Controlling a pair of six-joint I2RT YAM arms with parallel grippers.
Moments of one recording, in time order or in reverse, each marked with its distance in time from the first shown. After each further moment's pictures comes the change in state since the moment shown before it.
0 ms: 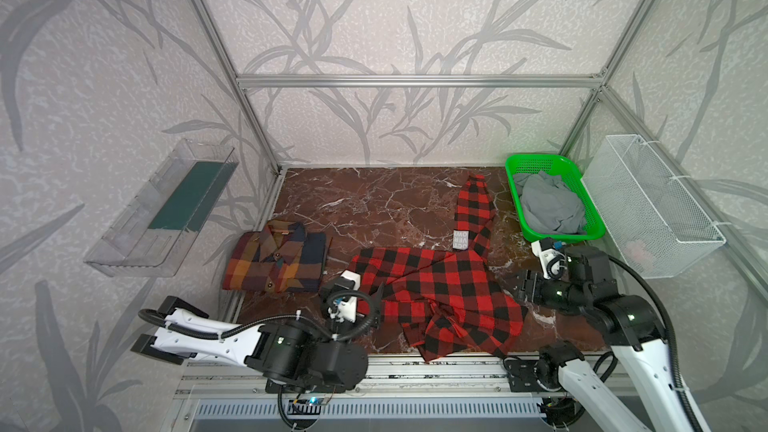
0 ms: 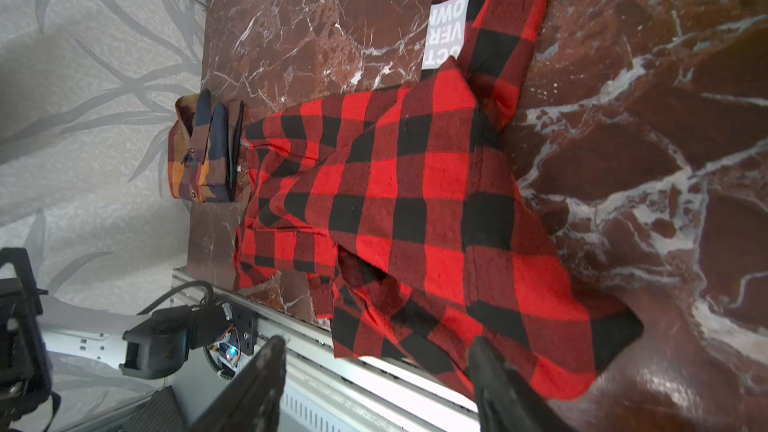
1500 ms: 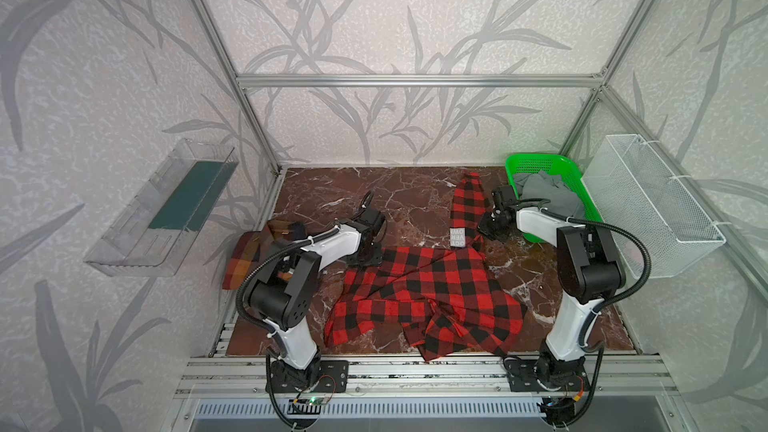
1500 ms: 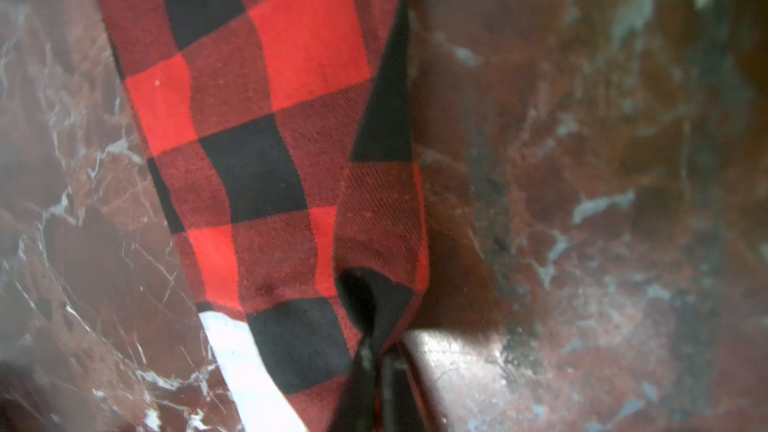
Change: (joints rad) left arm 1.326 1.209 0.429 -0.013 1.284 0.103; right arm -0.055 1.201 0.360 0.580 0.263 0.160
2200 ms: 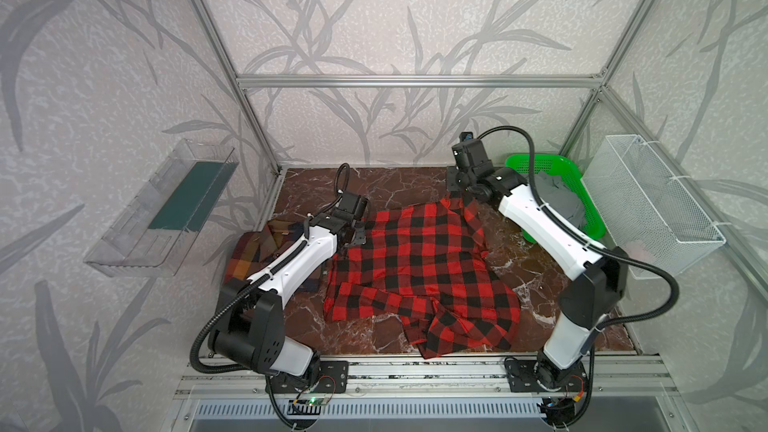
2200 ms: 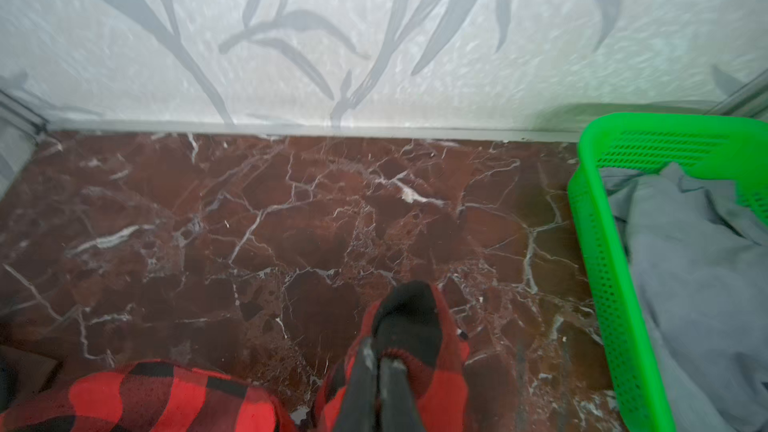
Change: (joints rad) left arm 0.061 -0.278 0.017 -0.024 -0.247 0.000; right arm 0.397 -0.024 0.635 -0.285 0.520 -0.354
